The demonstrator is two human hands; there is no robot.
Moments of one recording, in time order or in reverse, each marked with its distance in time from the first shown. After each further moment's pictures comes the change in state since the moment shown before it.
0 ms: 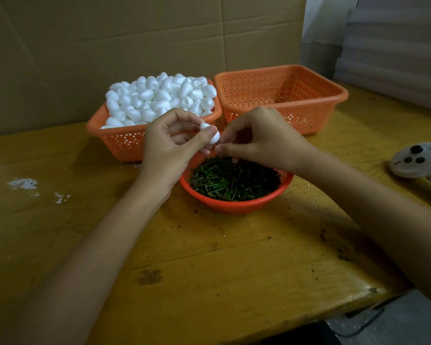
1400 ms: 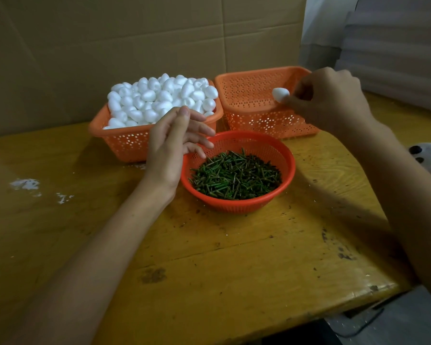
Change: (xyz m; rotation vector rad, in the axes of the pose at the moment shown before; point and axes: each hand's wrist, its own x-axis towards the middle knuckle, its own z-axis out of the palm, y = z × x) left_hand -0.002 0.009 0.001 -0.045 -0.009 -0.039; right_hand -0.007 0.045 -0.064 -0.493 0.362 0.405
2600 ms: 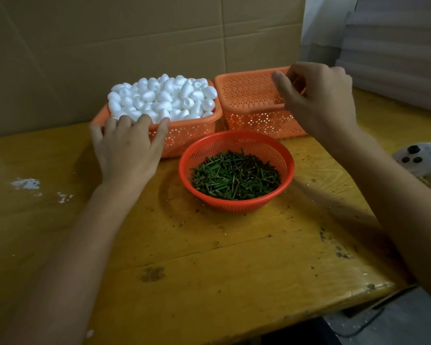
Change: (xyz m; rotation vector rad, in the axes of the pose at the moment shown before) left_hand 0.018 -0.015 -0.060 1.558 0.224 0.071; right_hand -0.005 -0.020 0.010 0.097 0.238 -0.058
